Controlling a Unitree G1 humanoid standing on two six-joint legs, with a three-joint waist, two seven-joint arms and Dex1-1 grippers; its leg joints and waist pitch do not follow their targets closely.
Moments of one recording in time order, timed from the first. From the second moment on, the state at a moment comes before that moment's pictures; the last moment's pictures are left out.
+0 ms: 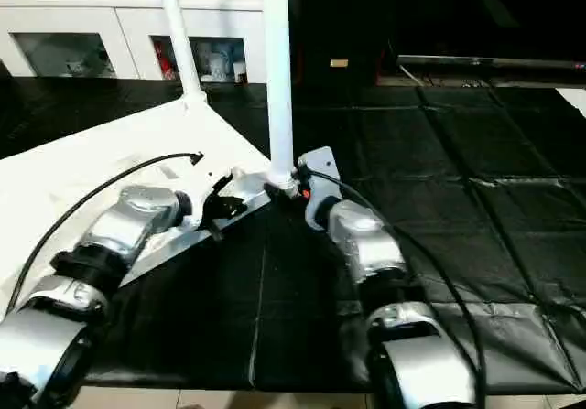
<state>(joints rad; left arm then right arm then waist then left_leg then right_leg) -0.75 0.28 -0.19 0.79 0.07 0.27 -0.89 -0.68 -0.13 0.00 0.81 0.10 0.12 0.74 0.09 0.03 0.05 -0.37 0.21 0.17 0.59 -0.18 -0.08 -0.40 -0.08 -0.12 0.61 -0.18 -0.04</state>
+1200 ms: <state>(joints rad) -0.67 0.49 -0.35 0.62 0.04 0.10 -1.43 -0.72 -0.32 0.16 0.83 0.16 0.15 1.51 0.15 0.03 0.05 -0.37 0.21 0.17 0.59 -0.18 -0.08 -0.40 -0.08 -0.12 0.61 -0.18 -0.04</state>
